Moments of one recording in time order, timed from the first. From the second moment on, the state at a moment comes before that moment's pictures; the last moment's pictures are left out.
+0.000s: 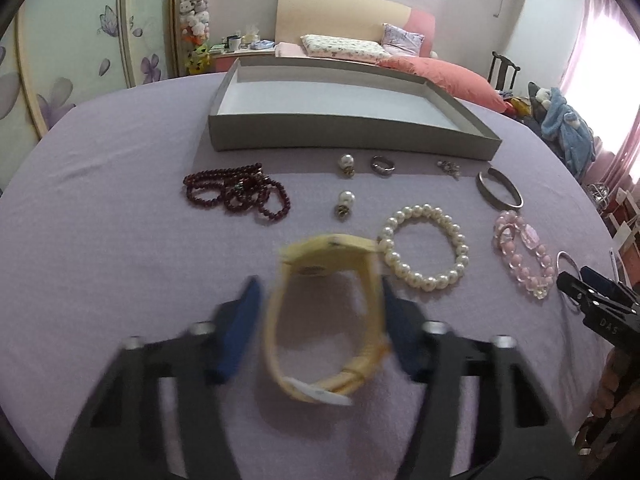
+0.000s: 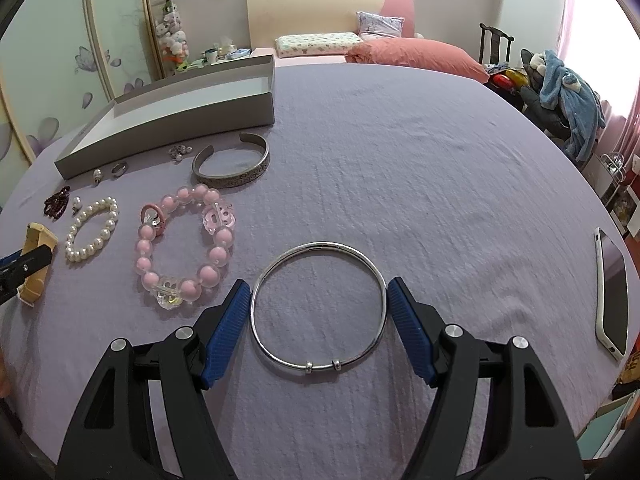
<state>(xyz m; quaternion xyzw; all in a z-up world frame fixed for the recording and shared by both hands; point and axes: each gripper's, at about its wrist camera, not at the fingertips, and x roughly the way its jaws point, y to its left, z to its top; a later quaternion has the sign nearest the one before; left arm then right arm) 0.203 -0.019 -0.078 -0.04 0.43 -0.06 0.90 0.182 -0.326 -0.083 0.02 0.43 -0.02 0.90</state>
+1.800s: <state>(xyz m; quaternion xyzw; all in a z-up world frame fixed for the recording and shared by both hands) 0.252 -0.001 0.033 -0.04 0.22 -0.03 0.97 0.272 -0.262 0.020 0.02 0.20 0.08 0.98</state>
